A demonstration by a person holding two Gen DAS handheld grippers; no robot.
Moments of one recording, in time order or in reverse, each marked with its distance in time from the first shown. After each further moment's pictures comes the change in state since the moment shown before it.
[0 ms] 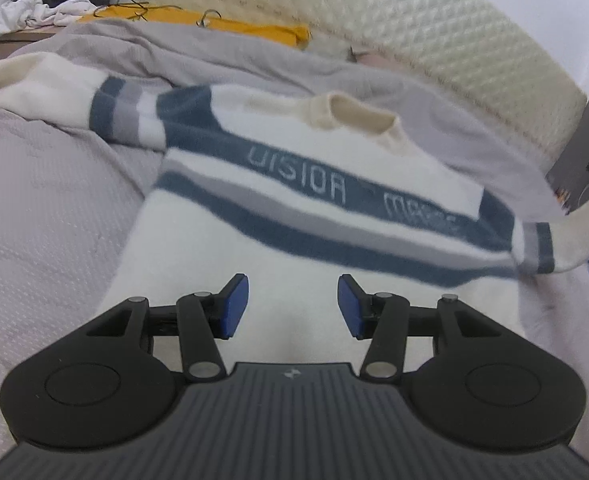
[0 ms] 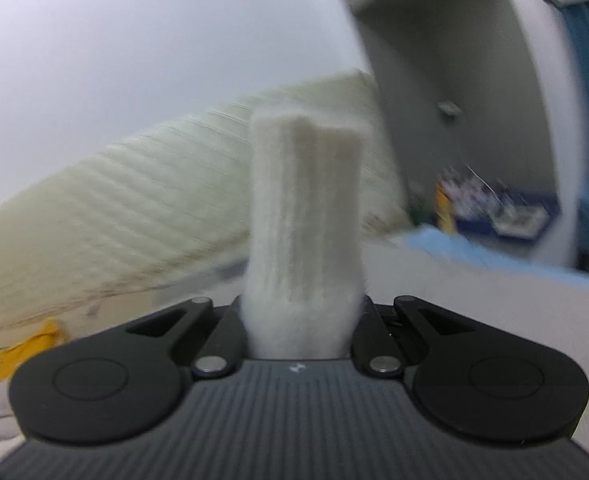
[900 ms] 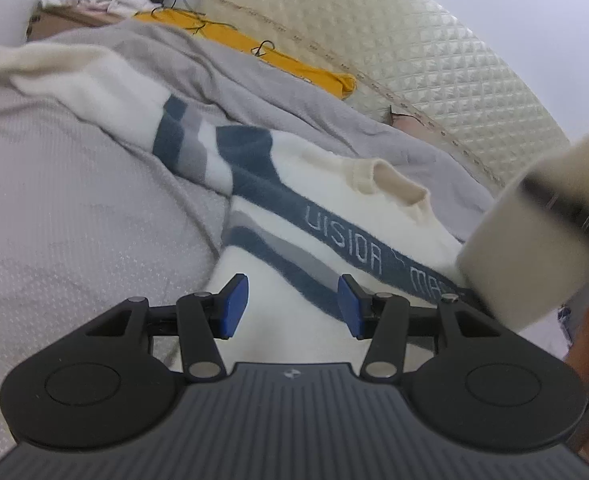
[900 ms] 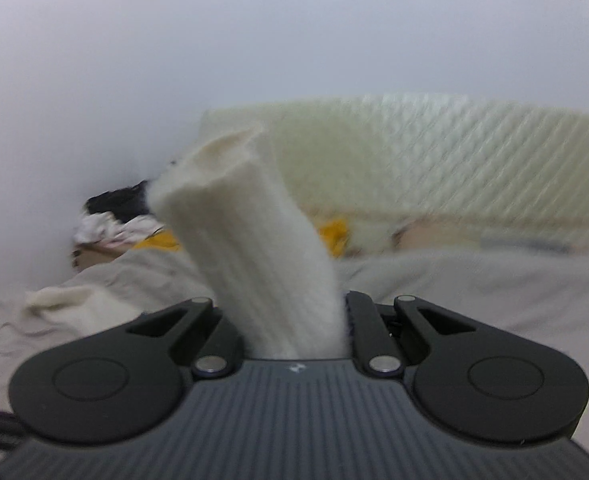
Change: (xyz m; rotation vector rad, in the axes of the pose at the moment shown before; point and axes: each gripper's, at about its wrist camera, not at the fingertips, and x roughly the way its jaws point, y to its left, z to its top) left arm -0.029 0.075 0.035 -0.202 -0.079 -0.018; right arm -0.143 0.294 -0.167 -0.337 0.155 0.606
